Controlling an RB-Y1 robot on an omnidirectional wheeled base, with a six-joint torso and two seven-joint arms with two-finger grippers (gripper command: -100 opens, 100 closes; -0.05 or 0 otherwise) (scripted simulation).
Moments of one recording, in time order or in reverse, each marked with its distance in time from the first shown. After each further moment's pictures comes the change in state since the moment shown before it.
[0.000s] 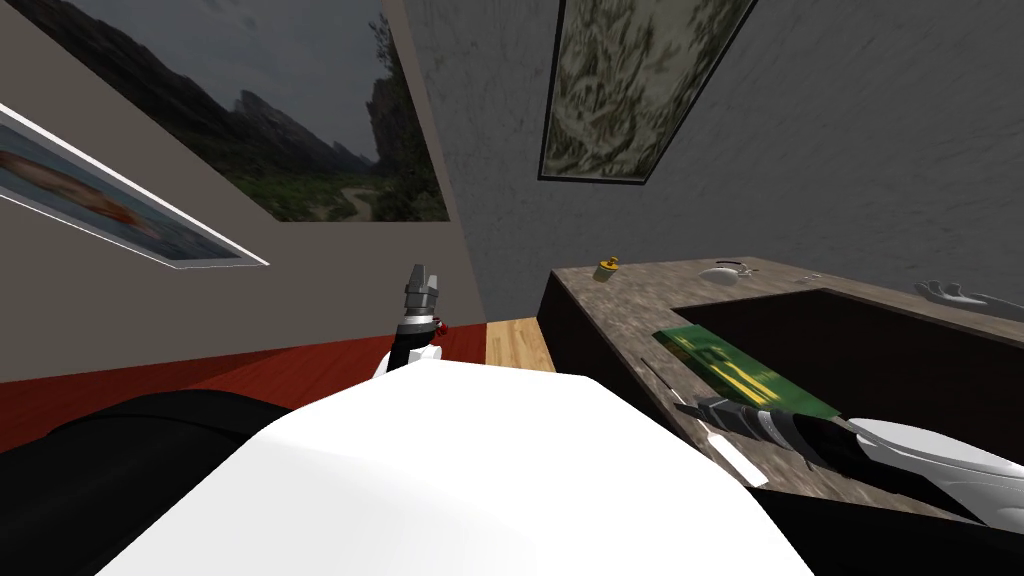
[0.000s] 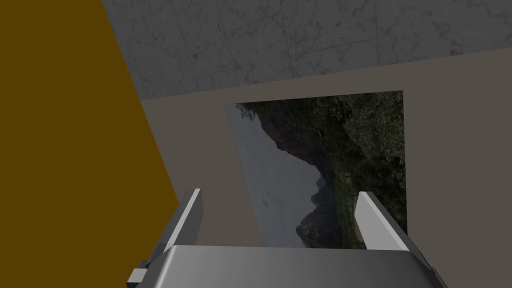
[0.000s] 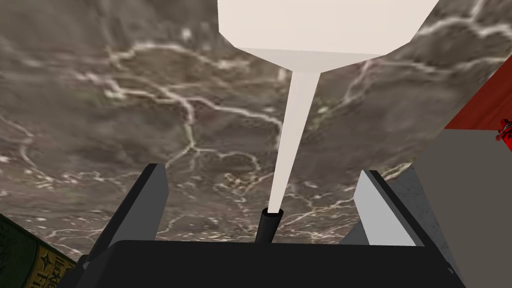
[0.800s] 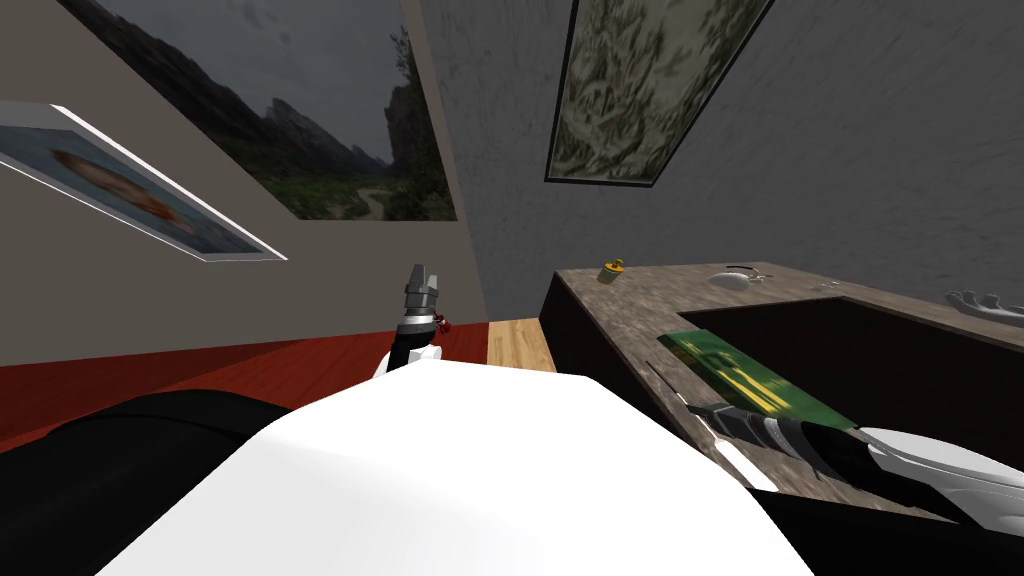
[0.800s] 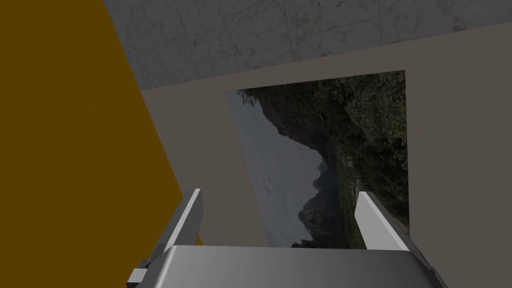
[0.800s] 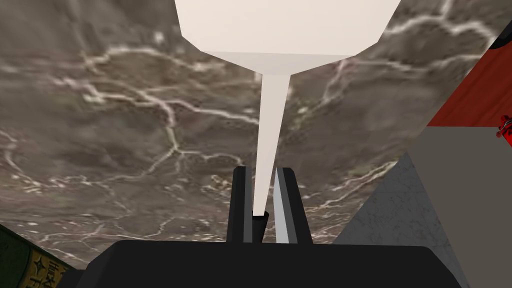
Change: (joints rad) left arm 0.000 0.000 0.000 0.000 0.000 0.000 0.000; right arm -0.019 0.040 -0.040 0.083 0.051 -0.046 -0.009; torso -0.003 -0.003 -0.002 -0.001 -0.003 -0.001
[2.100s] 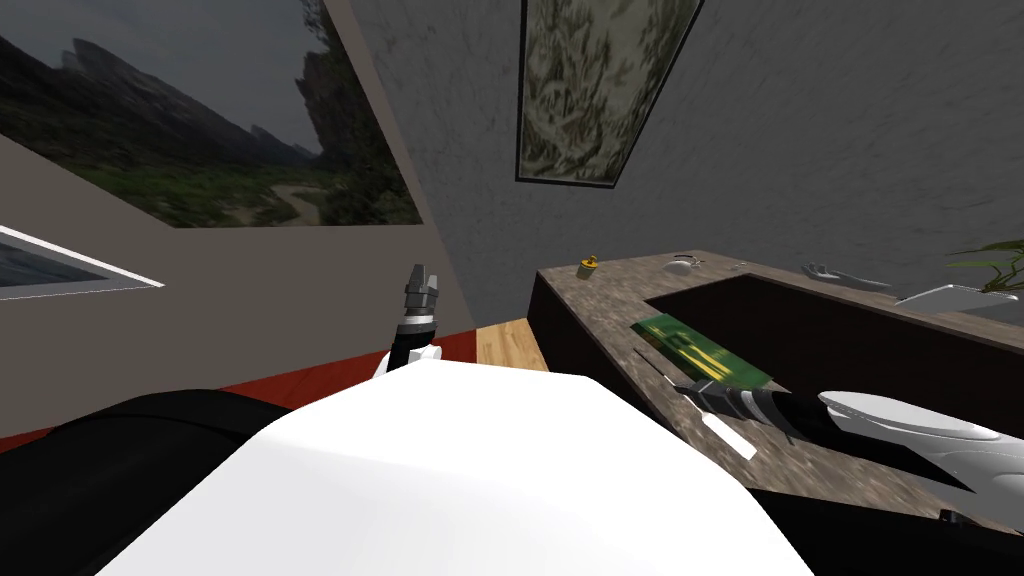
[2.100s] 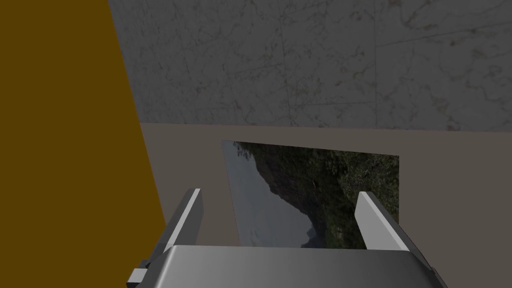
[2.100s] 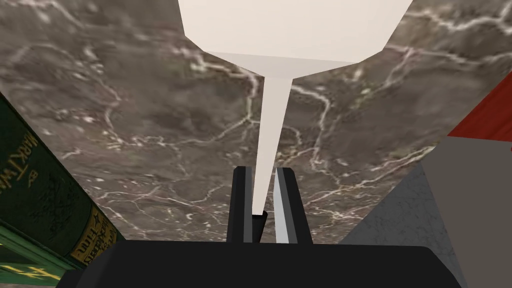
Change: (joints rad) left arm 0.000 0.000 0.000 0.000 0.000 0.000 0.000; right arm 0.005 -0.196 0.238 -0.307 -0.231 0.192 0.060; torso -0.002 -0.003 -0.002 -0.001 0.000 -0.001
